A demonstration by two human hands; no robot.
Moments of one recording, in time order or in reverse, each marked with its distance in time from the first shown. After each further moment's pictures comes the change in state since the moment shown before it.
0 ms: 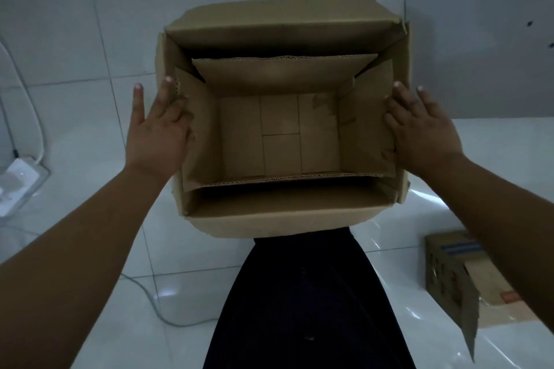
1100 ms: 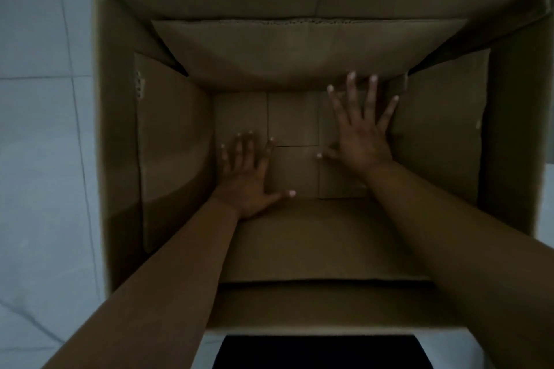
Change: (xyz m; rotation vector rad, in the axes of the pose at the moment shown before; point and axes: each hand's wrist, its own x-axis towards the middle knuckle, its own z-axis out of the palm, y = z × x) left_hand 0.091 0.121 0.178 -0.475 -0.405 -0.017; right_hand 0.191 -0.132 0.050 0.650 0.209 0.139
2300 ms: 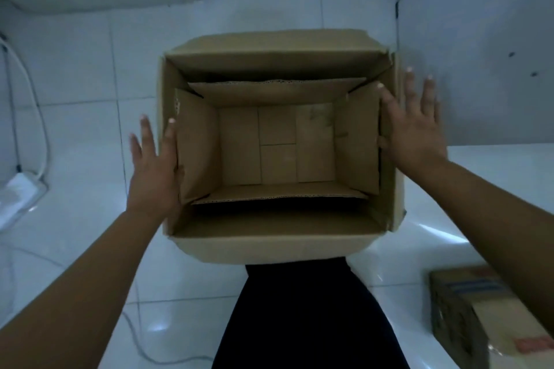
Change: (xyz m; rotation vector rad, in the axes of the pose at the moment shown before) left_hand -0.178 -0.013 -0.127 -0.064 0.487 -0.293; right_hand -0.122 0.088 -0.157 0.088 0.116 0.171
